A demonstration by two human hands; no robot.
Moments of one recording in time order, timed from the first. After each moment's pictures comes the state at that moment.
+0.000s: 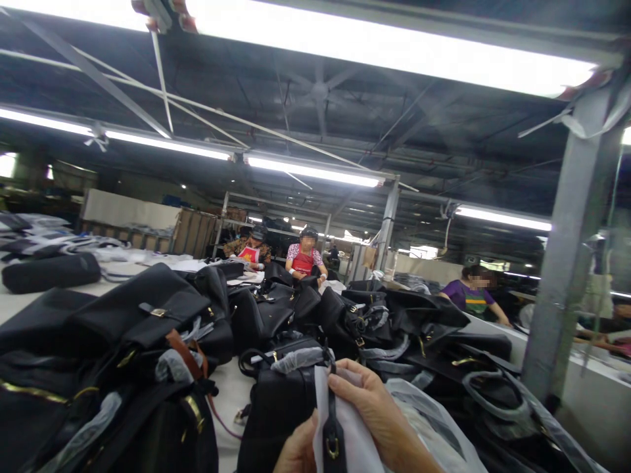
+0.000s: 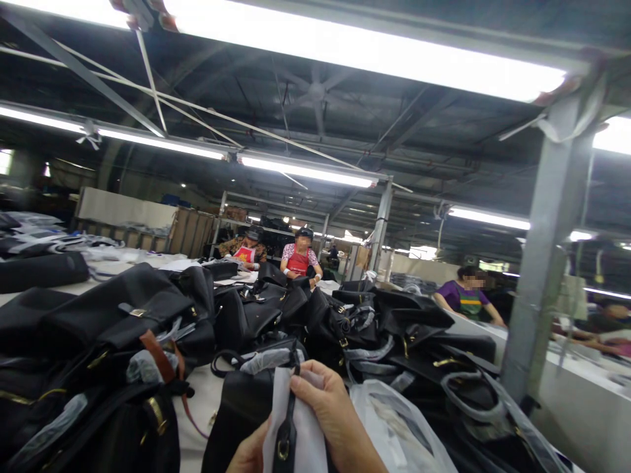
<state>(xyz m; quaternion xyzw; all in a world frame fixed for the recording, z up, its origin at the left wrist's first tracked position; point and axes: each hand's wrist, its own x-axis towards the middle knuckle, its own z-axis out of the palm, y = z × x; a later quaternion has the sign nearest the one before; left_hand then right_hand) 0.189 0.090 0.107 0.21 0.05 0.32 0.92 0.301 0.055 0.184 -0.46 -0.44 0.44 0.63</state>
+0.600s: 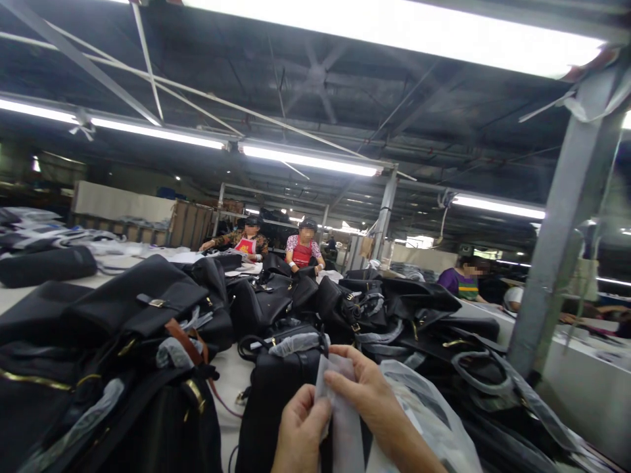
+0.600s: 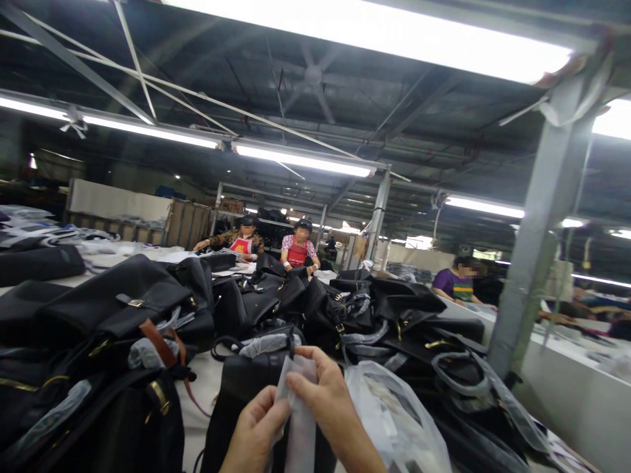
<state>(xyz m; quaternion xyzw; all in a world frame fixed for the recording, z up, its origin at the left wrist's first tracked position) 0.187 0.085 0.113 0.40 0.15 0.45 0.78 0.296 0.040 0.185 -0.57 -0.50 0.30 0.59</state>
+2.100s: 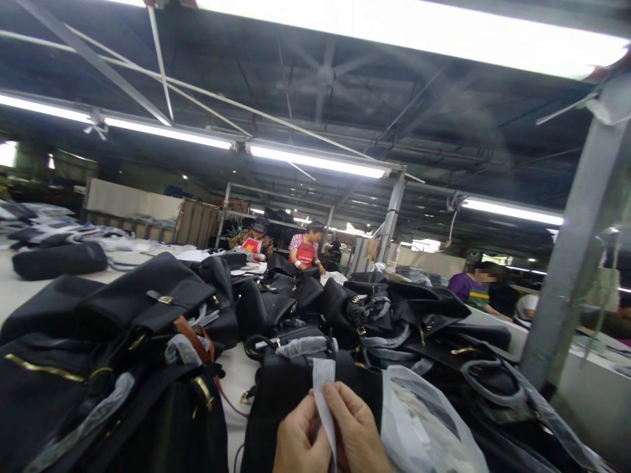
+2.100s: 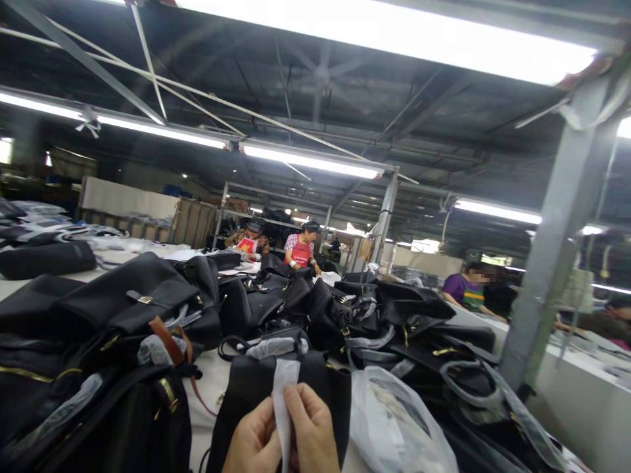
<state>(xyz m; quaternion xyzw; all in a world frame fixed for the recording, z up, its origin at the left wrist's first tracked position) 0.170 0.078 0.110 0.56 0.20 0.46 0.66 0.265 0.054 0.119 -0.48 -0.39 0.38 0.68</state>
